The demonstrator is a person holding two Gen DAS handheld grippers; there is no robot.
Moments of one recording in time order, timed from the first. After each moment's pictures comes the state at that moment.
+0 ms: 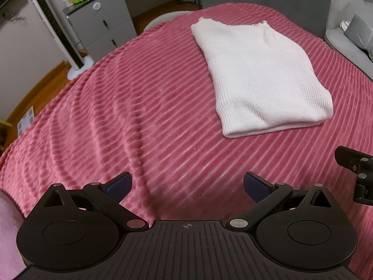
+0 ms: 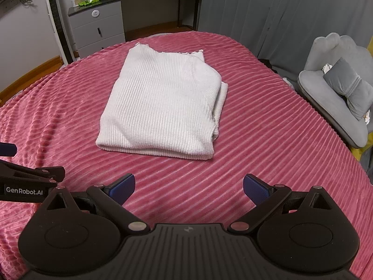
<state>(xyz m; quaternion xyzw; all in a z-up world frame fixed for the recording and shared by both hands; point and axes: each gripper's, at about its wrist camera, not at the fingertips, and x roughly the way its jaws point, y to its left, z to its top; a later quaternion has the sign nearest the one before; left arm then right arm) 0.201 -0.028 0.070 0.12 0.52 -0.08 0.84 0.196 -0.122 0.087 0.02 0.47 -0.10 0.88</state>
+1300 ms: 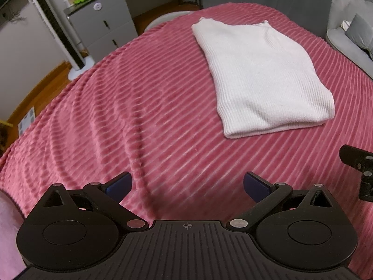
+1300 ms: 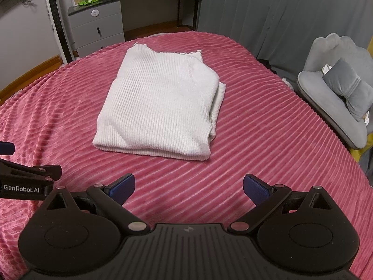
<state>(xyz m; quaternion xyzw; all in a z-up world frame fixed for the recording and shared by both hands) 0.202 -0.029 0.069 0.12 0.52 -0.07 0.85 0.197 -0.128 0.087 0.01 0.47 -0.09 0.88</state>
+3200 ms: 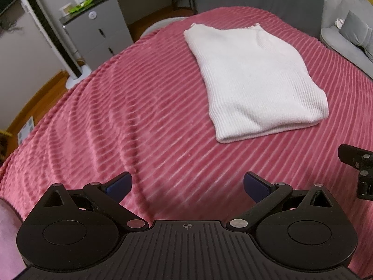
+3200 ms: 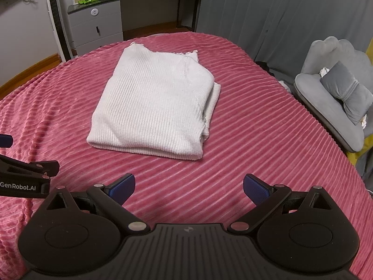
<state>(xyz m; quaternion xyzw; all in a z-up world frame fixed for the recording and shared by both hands) 0.198 -0.036 0.070 0.13 0.50 -0.09 0.85 0.196 -0.137 0.086 0.00 0.47 -0.09 0.88</state>
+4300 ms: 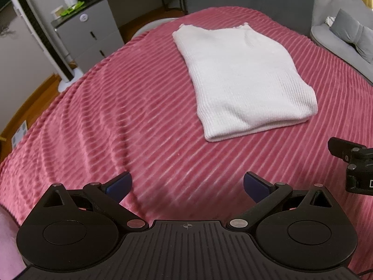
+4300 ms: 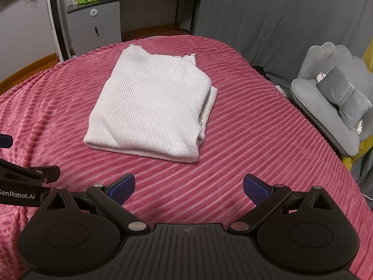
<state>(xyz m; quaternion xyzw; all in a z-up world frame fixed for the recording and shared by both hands) 0.194 -0.043 0.071 0.13 0.50 -0.11 0.85 0.194 -0.135 0.088 -0.02 0.46 -0.10 0.88</state>
